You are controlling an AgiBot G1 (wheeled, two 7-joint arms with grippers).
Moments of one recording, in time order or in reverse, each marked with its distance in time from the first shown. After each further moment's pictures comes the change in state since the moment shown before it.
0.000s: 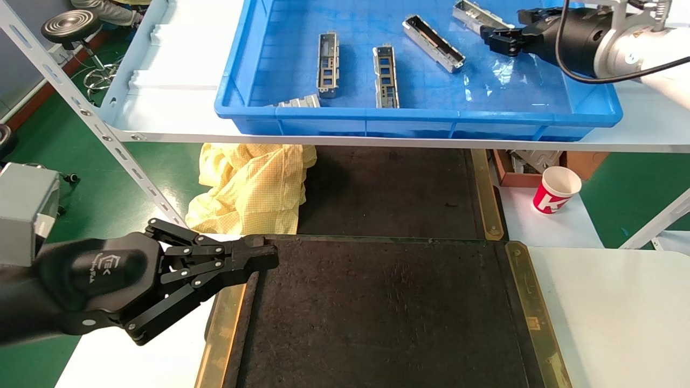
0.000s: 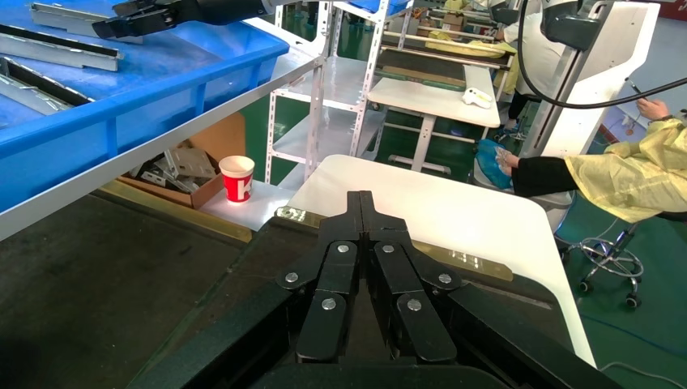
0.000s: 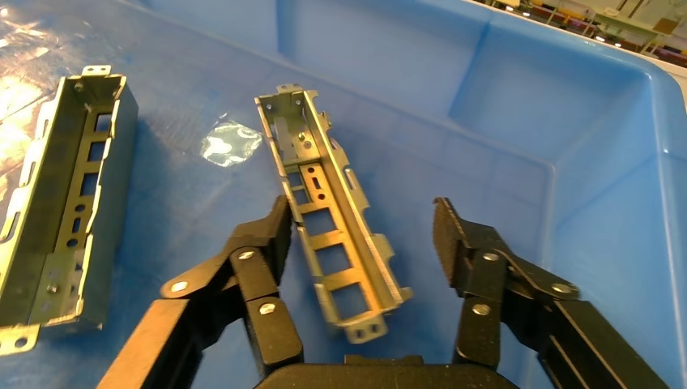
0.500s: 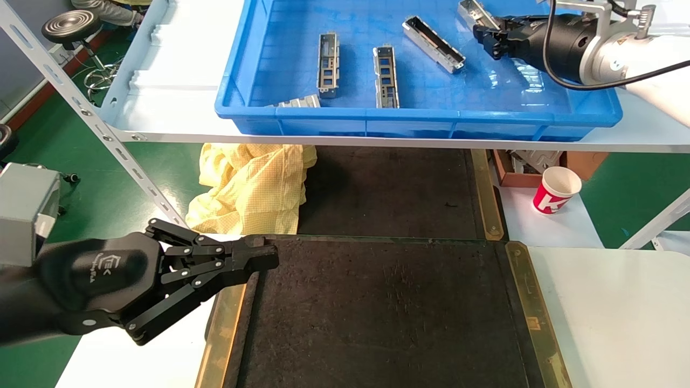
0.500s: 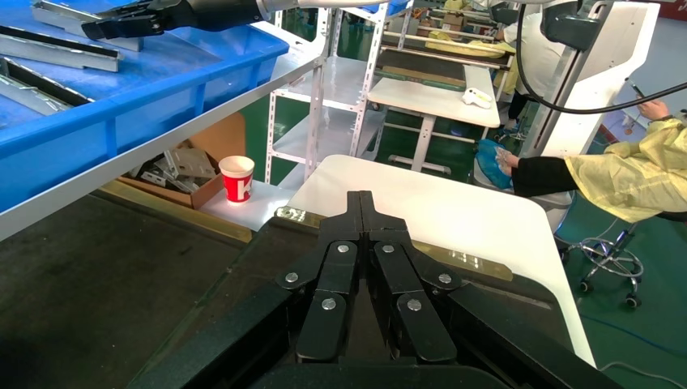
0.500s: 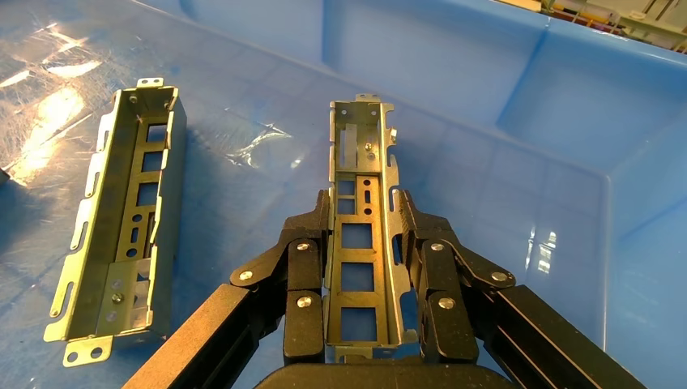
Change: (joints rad) left arm 0.000 0.000 0.000 0.000 0.000 0.000 0.000; right arm -0.020 -0.011 0.016 0.010 0.023 0.004 -0.018
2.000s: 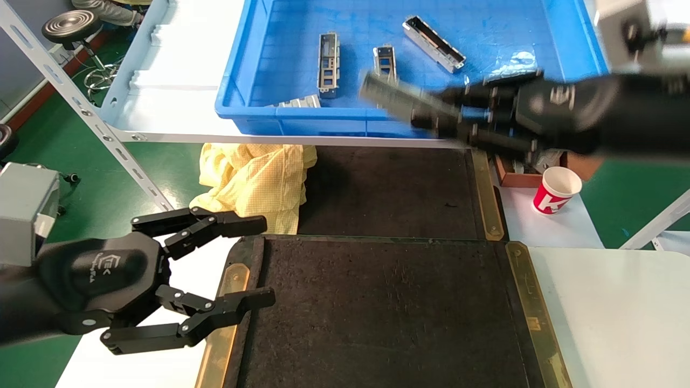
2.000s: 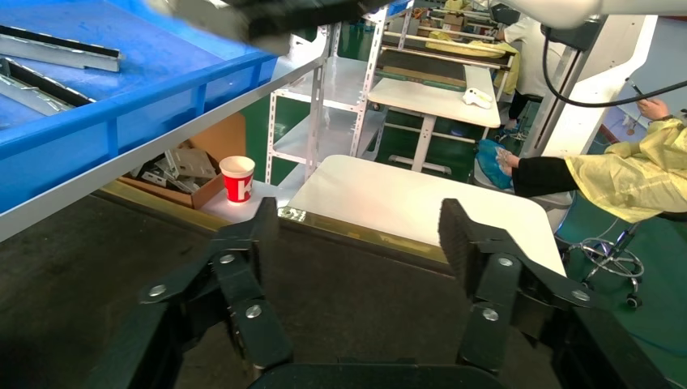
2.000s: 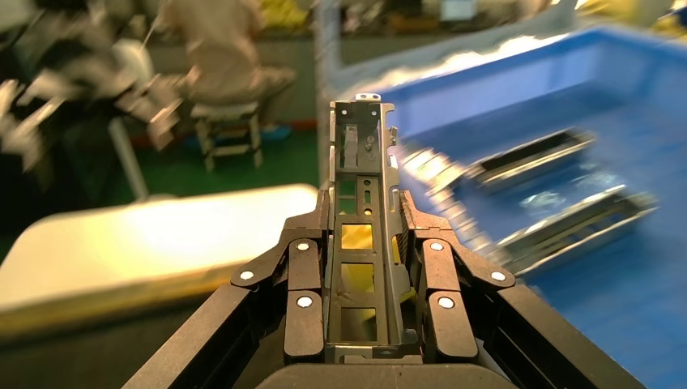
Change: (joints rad) left arm 0.000 0.000 0.000 0.000 0.000 0.000 0.000; right arm -0.146 0.363 -0.082 0.483 0.251 -0.943 0.149
